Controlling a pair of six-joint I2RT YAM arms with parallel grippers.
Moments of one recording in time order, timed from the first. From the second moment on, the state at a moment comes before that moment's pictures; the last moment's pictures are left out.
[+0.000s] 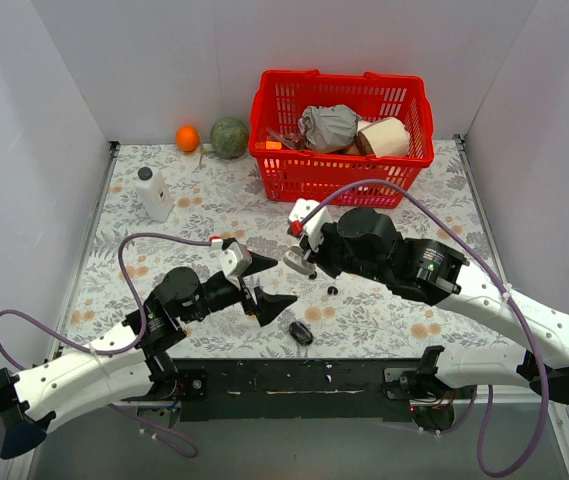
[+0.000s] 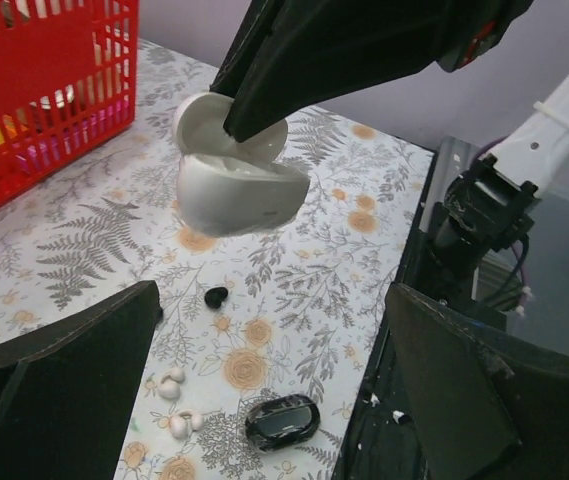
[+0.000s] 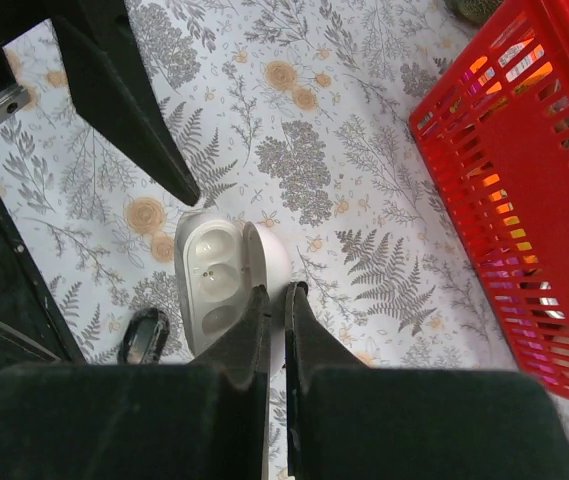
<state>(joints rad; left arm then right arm) -0.96 0.69 0.50 0.23 0.15 -0.17 1.10 1.14 1.31 -0.66 0.12 -0.17</state>
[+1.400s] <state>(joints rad) -0.91 0.77 0.50 0.27 0.39 -0.11 1.31 1.16 1.29 -0.66 0.17 -0.27</state>
